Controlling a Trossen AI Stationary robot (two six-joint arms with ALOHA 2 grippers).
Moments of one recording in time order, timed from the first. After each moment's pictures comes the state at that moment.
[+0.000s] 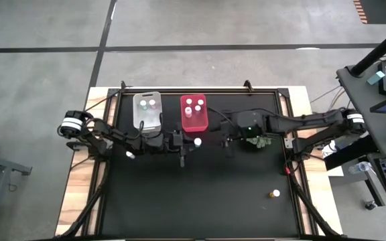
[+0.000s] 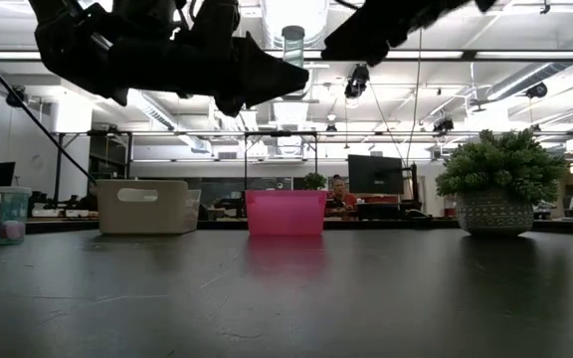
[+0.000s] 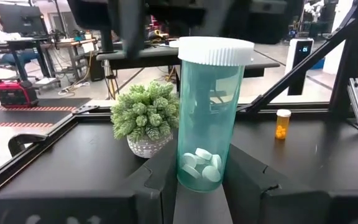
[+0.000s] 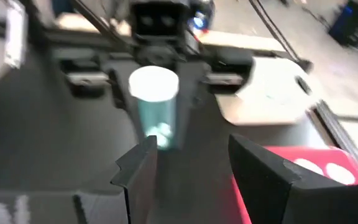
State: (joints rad) left arm -0.07 1.61 0.63 0.99 -0.15 0.04; right arm -0.02 1.30 0.94 -0.04 -0.03 -0.13
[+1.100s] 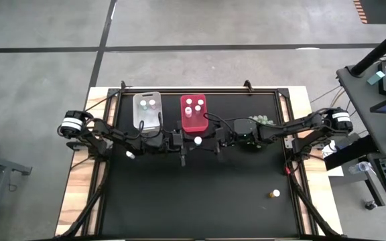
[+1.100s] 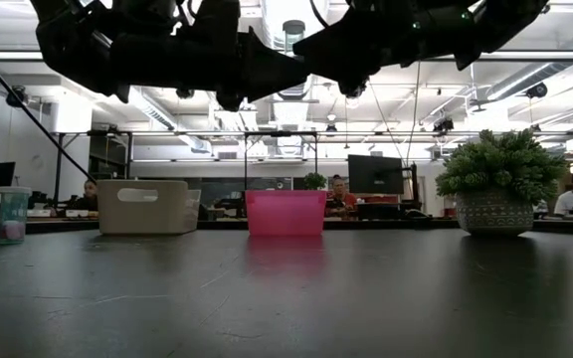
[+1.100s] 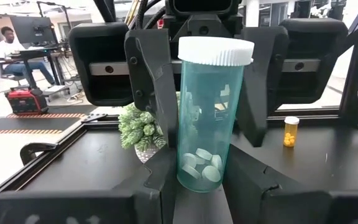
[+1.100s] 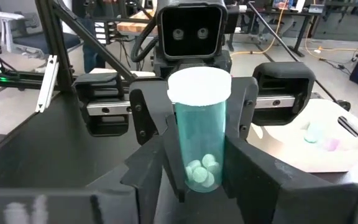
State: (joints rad) left arm -0.07 1.61 0.64 1.01 -0.19 0.07; right arm -0.01 1.49 0.76 0.57 -0.13 -0.08
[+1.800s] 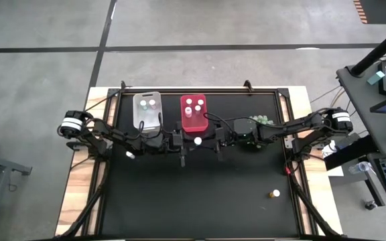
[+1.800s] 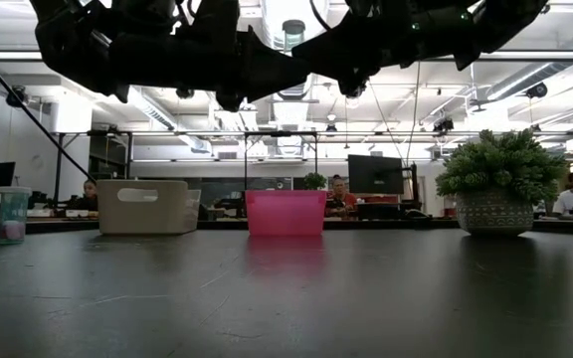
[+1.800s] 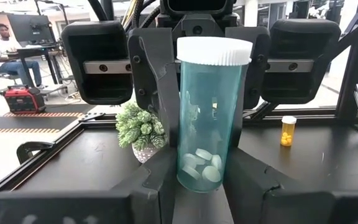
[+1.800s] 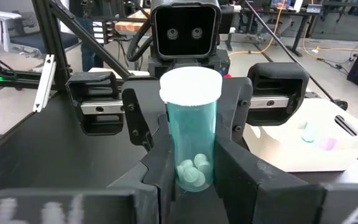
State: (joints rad) left arm -0.07 1.61 0.64 1.01 -0.19 0.06; right arm -0.01 1.49 0.76 0.57 -0.13 -0.08
